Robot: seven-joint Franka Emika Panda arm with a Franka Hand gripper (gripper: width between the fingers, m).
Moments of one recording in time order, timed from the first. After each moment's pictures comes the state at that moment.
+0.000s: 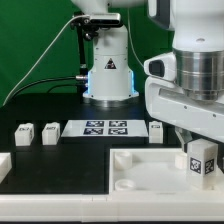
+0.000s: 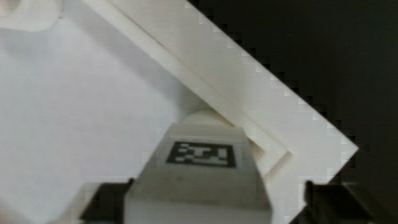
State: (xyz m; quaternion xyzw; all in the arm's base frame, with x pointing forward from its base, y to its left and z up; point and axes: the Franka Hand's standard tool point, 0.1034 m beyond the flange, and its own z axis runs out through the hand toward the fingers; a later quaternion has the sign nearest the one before) arm 0.640 0.122 0.071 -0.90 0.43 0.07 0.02
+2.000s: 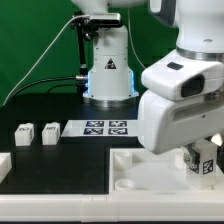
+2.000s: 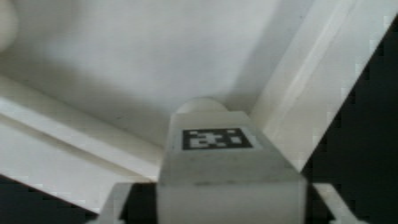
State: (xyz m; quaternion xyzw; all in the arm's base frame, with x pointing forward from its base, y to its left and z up) arm 0.639 0.116 0.071 -0.99 -0.10 0.07 0.04
